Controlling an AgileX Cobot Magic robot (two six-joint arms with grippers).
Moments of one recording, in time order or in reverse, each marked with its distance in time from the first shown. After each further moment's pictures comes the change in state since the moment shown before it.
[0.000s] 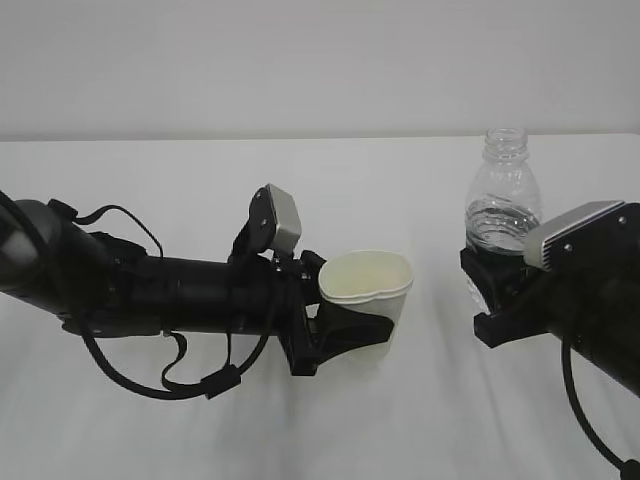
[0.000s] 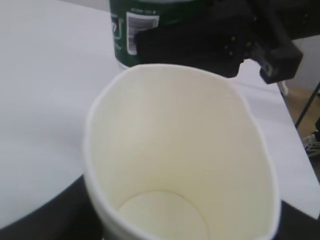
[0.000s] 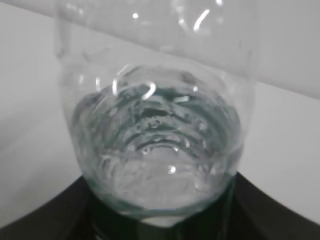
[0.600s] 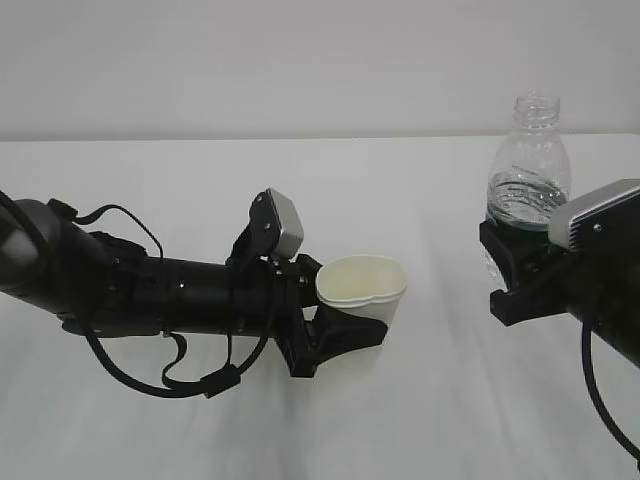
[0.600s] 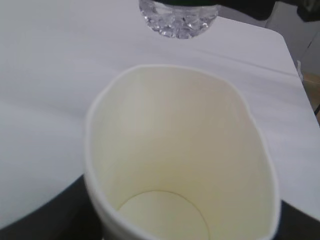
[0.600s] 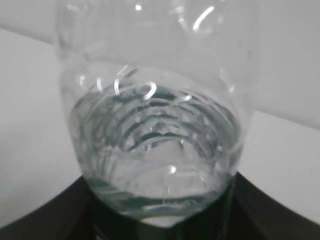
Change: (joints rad) left arm 0.000 0.000 0.000 -0.007 0.073 -0.002; right arm 0.000 -0.091 0.015 0.057 0.003 -0.036
